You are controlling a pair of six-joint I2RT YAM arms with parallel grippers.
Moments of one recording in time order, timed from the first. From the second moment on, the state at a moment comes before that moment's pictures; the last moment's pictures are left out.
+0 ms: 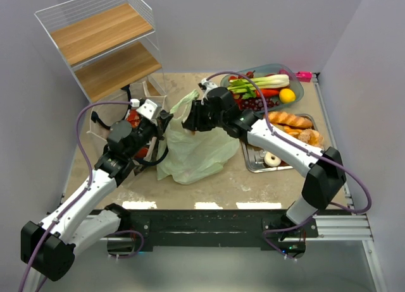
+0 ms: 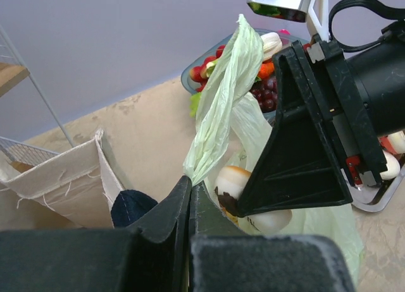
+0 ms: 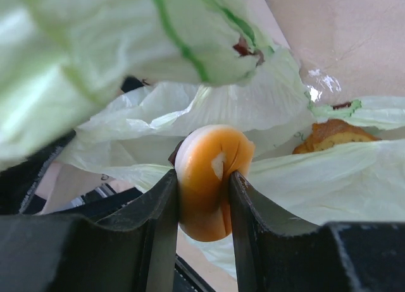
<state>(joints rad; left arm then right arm) -0.45 0.92 0.69 0.24 0.16 0.00 0.78 1.62 1.41 -0.34 -0.10 0.60</state>
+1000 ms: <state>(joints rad) -0.46 0.92 0.69 0.24 0.17 0.00 0.77 1.72 1.44 -0.33 -0.05 0.57</state>
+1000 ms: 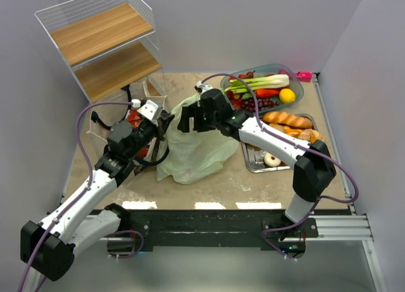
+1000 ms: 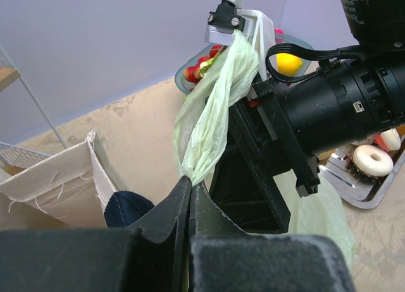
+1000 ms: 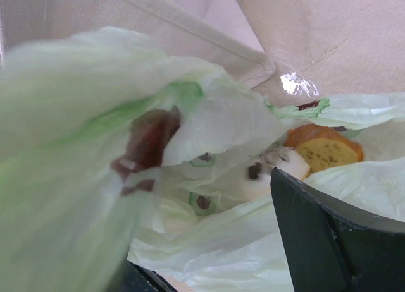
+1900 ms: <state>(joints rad) -0.46 0.90 0.69 0.24 0.16 0.00 0.38 1.21 1.16 -0.78 0.33 0.51</state>
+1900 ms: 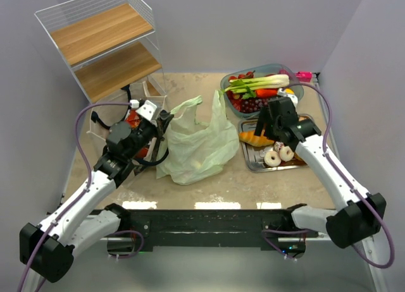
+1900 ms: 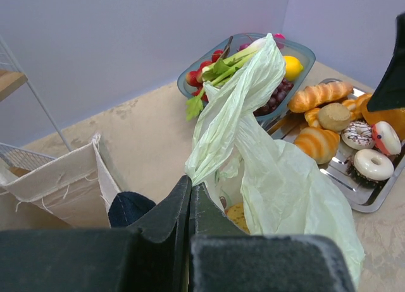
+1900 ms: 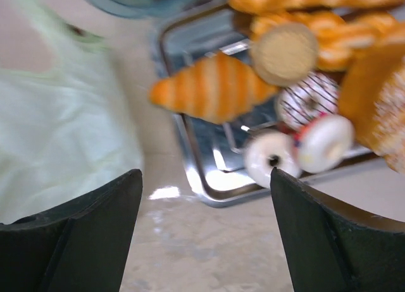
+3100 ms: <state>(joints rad) -0.47 0.87 0.68 0.24 0.15 0.00 0.15 1.45 1.06 -0.80 0.39 0.41</state>
